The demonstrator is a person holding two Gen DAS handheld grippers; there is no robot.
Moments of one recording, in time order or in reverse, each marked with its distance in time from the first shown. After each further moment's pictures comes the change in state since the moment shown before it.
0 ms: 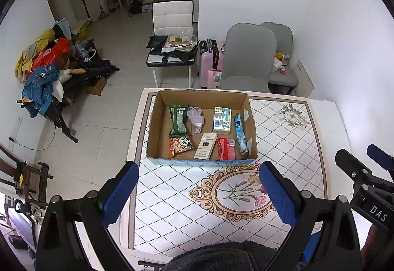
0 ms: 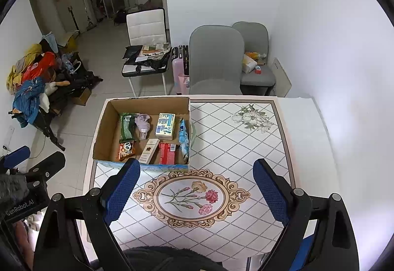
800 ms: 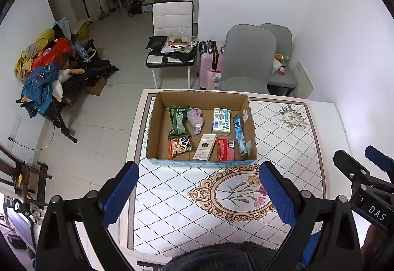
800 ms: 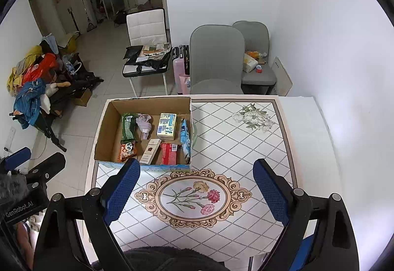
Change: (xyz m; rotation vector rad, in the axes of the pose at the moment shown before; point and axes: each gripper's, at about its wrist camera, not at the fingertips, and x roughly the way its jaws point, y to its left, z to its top) left arm -0.001 0.000 0.002 -0.011 -0.004 -0.003; right arm 0.000 0.000 0.004 0.003 0.002 0.004
